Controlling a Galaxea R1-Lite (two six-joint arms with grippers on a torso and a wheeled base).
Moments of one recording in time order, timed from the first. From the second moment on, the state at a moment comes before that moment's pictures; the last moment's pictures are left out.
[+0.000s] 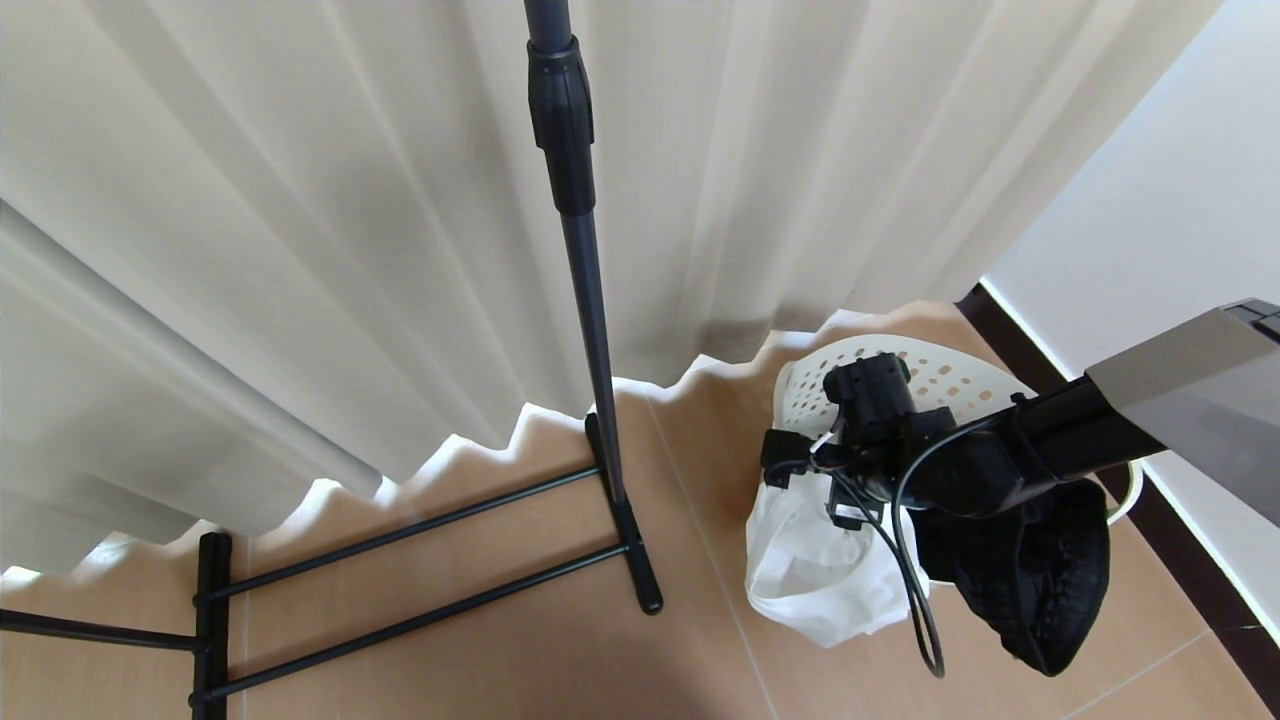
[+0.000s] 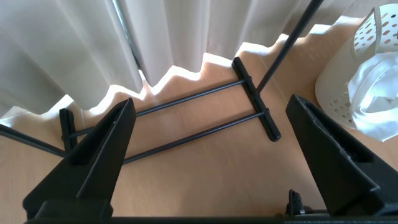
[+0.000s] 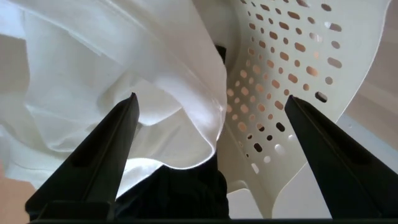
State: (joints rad) left arm 0.00 0.00 0.00 0.00 -0.03 0.00; right arm 0.38 2.18 -1.19 -0.18 -0.42 -1.02
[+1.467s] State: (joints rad) left arm 0.00 0.00 0.00 0.00 -0.03 0.00; right arm 0.42 2.11 -1.10 -0.28 -0.50 -0.81
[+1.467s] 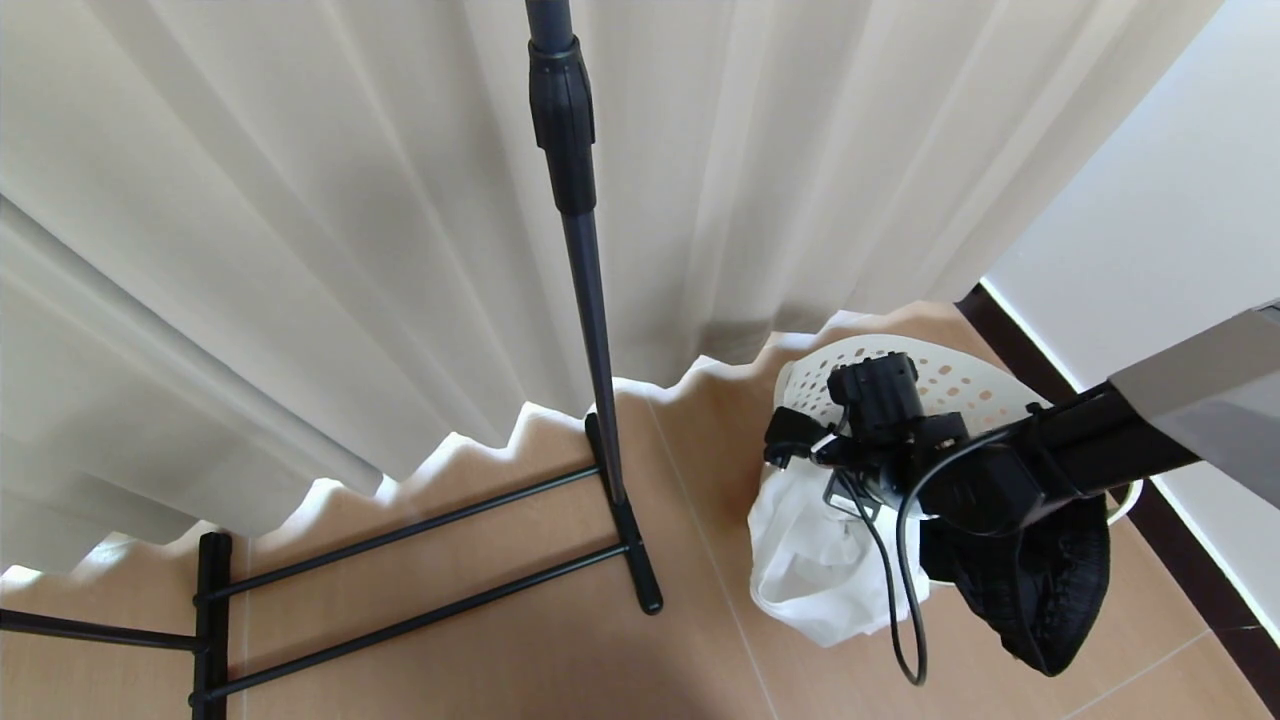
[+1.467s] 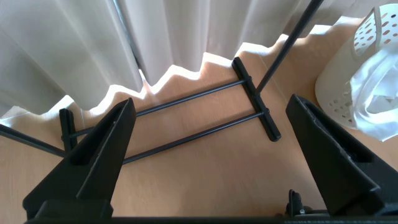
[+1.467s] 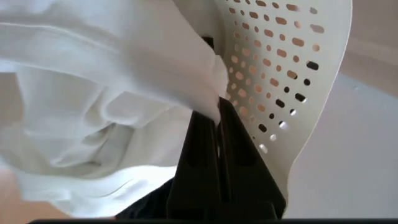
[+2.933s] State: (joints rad) left arm 0.00 0.00 0.00 0.00 -0.03 0.00; right arm 0.66 1.13 -0.46 -0.28 -0.43 -0.51
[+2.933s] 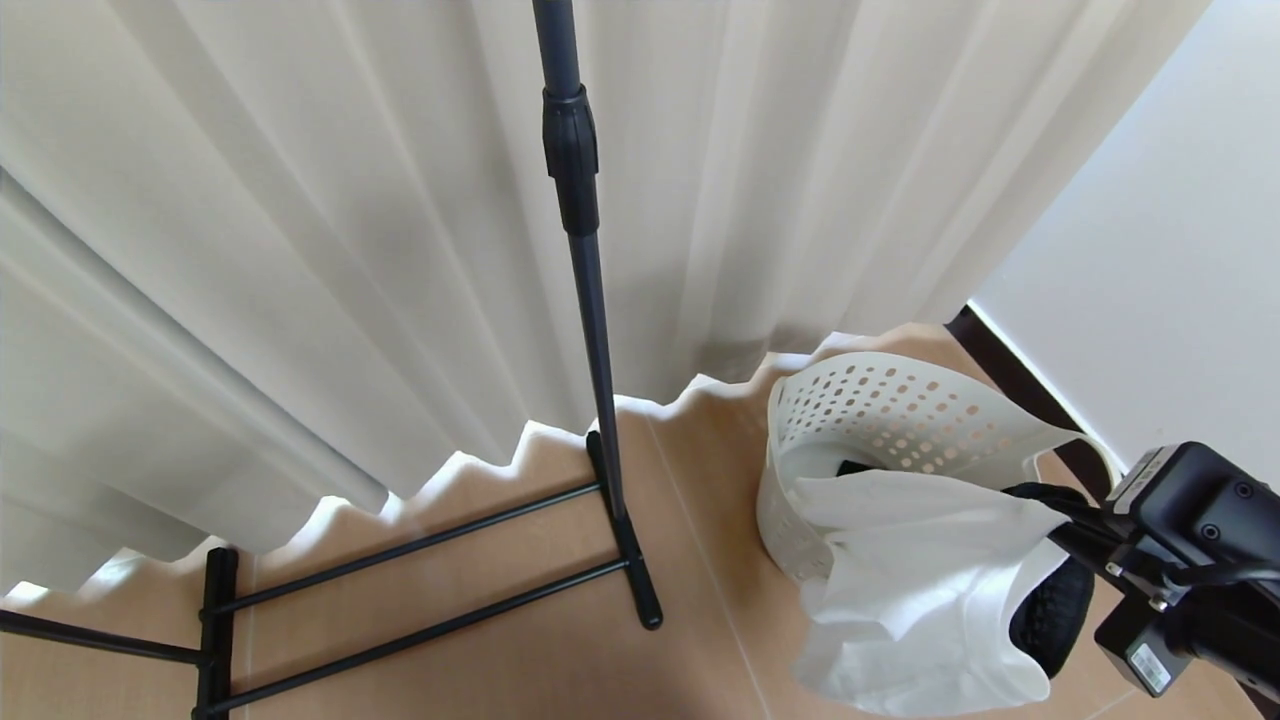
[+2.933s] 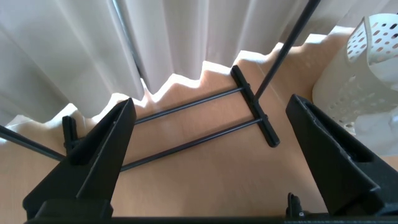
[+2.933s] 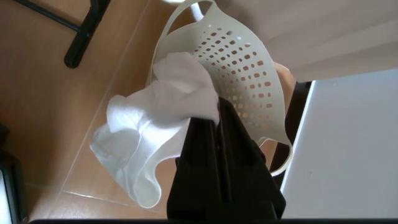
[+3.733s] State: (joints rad) left arm 0.00 0.00 0.00 0.00 -0.03 0.00; right arm 0.64 1.13 -0.46 -0.28 -0.43 -0.51
